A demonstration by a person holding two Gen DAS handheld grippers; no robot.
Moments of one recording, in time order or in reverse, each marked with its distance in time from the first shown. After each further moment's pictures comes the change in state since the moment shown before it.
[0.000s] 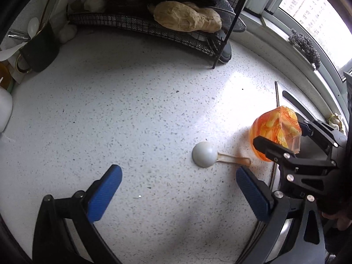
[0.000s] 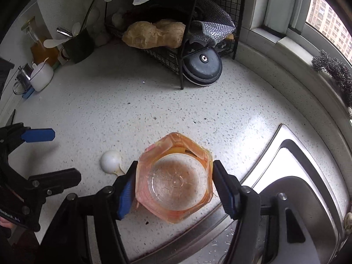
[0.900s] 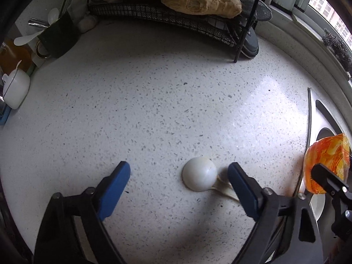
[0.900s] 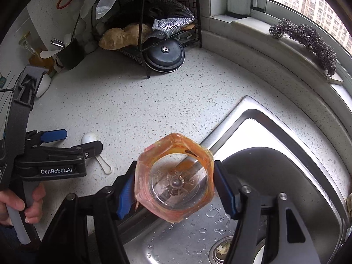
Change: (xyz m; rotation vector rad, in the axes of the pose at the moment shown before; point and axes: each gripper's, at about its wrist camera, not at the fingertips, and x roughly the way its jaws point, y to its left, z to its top) left arm 0.036 -0.034 -0.001 -0.122 -0.026 0.215; right arm -0.020 -0.051 -0.036 0.104 -0.012 0.030
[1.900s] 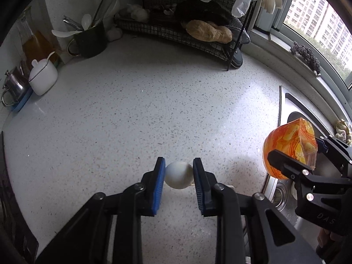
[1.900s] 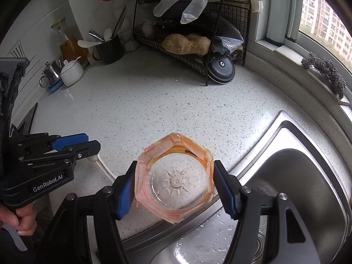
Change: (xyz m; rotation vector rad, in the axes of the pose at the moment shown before) left arm -0.092 0.061 -0.084 0.005 -0.121 -0.075; right arm -0.034 0.100 -0.024 -0.118 -0.069 0.056
